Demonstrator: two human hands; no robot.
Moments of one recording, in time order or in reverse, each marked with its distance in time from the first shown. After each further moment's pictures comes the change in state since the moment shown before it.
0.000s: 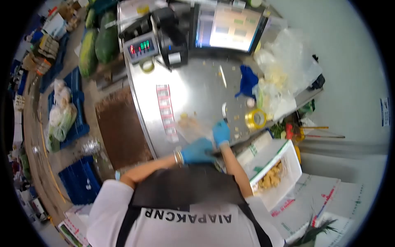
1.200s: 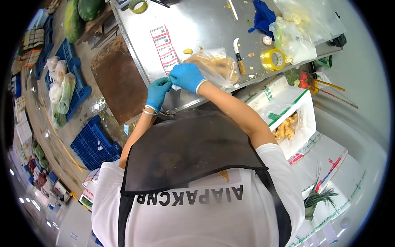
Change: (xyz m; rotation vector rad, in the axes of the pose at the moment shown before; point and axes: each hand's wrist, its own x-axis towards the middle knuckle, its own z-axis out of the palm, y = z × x) left_hand -0.129 -0.078 -0.031 -0.545 0.784 -0.744; right_hand -0.054 -0.166 0.051 -0.184 -0.571 -0.782
